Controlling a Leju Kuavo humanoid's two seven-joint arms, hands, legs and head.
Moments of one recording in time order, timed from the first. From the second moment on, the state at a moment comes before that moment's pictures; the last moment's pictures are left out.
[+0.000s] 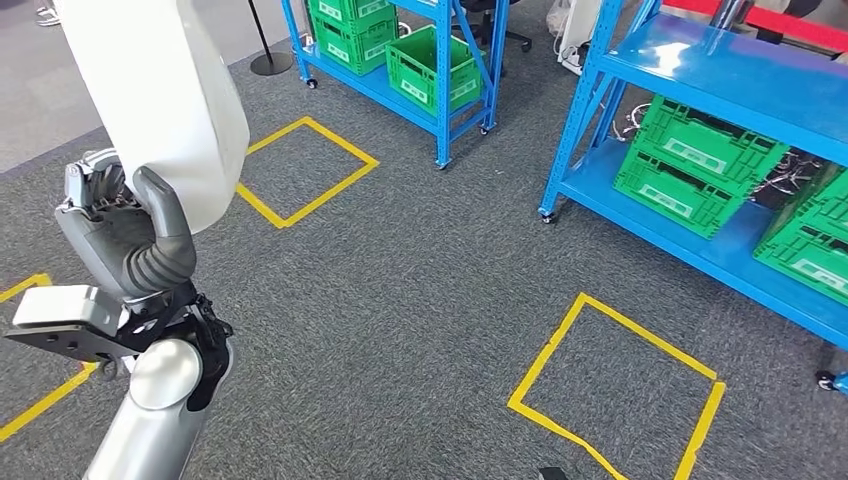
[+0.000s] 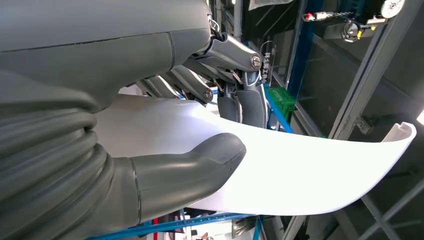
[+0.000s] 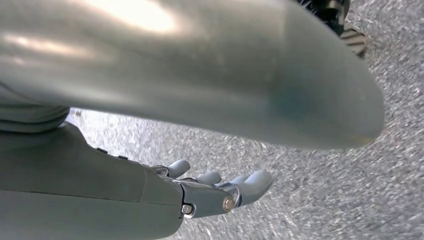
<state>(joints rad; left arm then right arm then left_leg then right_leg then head) -0.43 -0.01 -0.42 -1.49 -0.24 0.70 -0.70 0.00 0.09 -0.31 -0.16 0.15 0.06 0.03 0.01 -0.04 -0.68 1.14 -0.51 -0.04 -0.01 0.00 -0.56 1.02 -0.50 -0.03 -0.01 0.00</state>
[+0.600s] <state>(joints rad) -0.42 -0.02 -0.40 -1.50 -0.28 0.70 -0.70 0.00 0.10 -0.31 -0.16 0.17 0.06 0.02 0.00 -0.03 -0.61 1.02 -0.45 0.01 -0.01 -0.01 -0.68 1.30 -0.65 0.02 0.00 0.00</state>
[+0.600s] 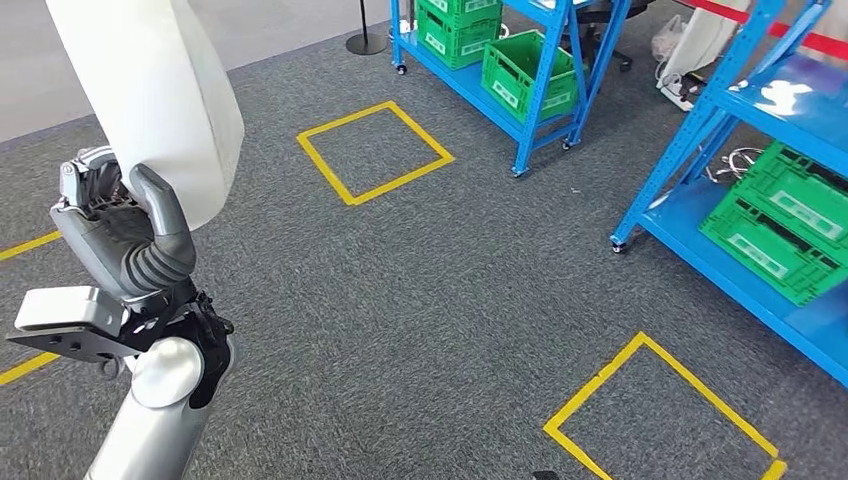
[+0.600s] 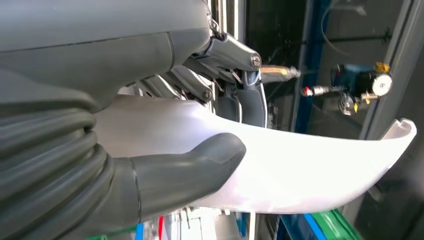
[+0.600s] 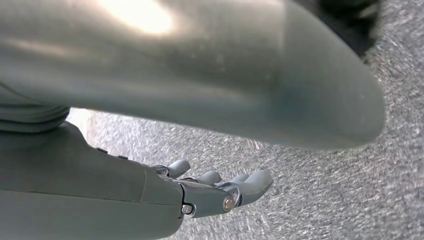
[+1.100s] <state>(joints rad) -0.40 -0.01 -0.37 -1.53 -0.29 0.70 -0.70 0.00 0.10 -0.31 -0.16 0.17 0.06 0.02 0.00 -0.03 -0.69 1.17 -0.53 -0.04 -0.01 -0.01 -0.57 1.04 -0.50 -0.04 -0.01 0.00</state>
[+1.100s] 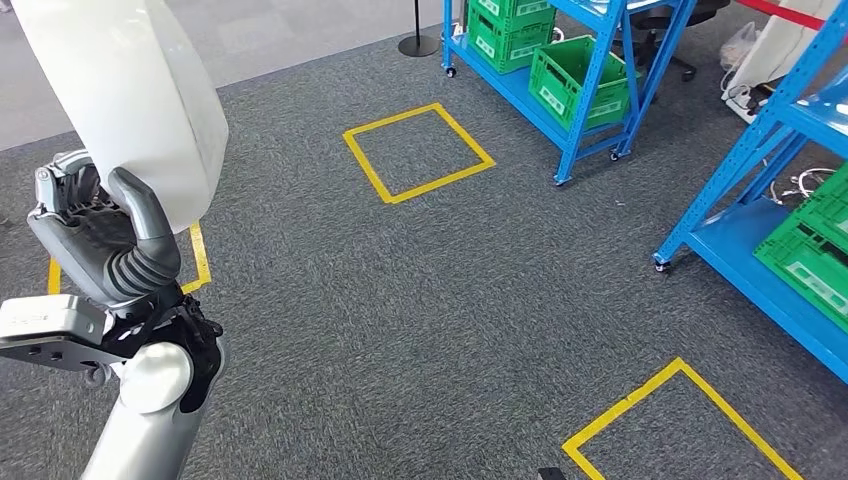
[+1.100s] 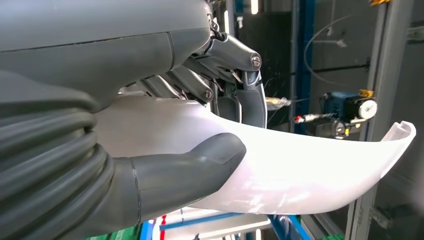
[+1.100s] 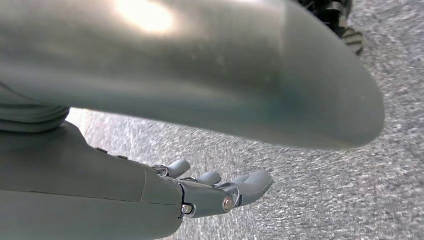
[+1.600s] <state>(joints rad) -0.36 -0.02 -0.35 -1.58 -0.31 0.70 -0.70 0.00 0.10 -0.31 -0.16 0.16 0.07 0.01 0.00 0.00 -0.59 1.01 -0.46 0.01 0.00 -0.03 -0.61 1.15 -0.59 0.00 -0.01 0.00</state>
